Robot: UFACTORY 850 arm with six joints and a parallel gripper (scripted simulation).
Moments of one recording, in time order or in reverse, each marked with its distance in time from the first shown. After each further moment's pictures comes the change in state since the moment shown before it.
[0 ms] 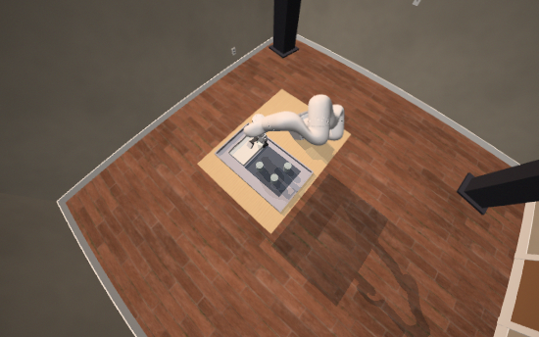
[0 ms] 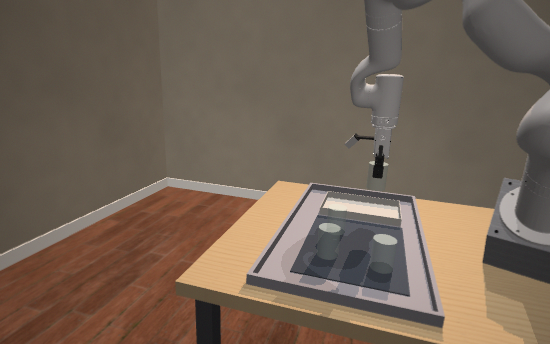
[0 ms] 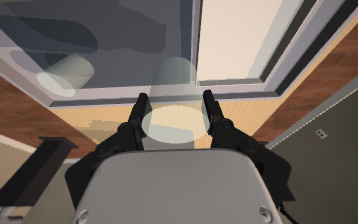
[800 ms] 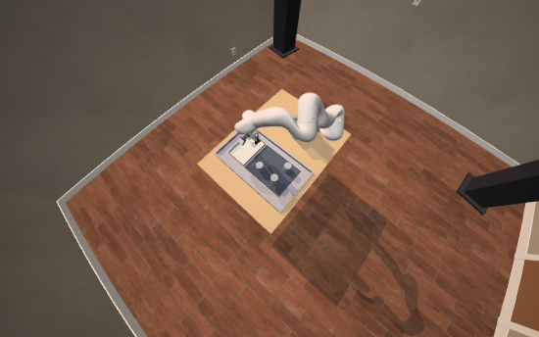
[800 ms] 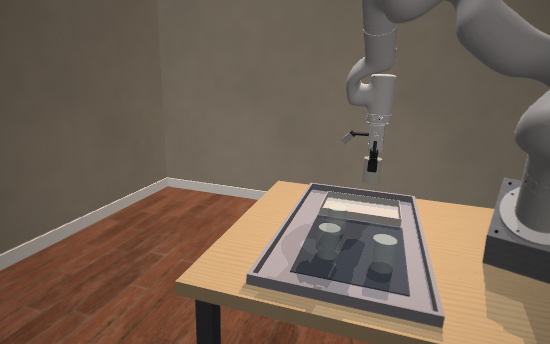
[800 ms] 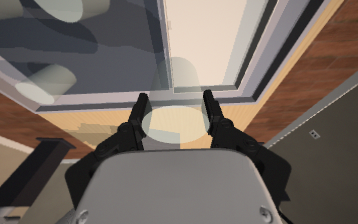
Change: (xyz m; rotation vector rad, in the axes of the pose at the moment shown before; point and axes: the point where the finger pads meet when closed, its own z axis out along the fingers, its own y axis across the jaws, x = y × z) arm 0.020 0.068 0.000 0.000 0.000 0.000
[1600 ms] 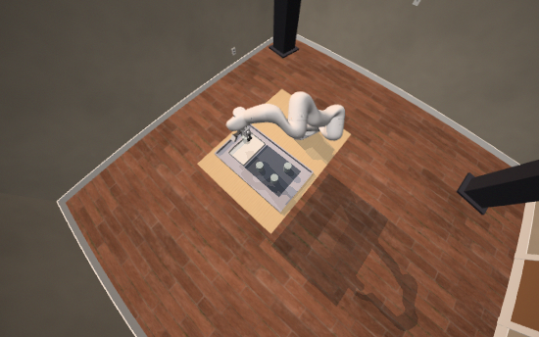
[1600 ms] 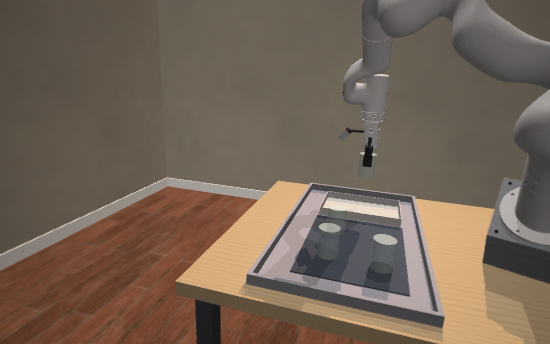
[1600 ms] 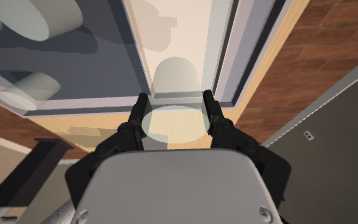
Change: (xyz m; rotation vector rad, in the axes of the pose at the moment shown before) arm 0.020 0.067 0.000 0.000 0.000 0.000
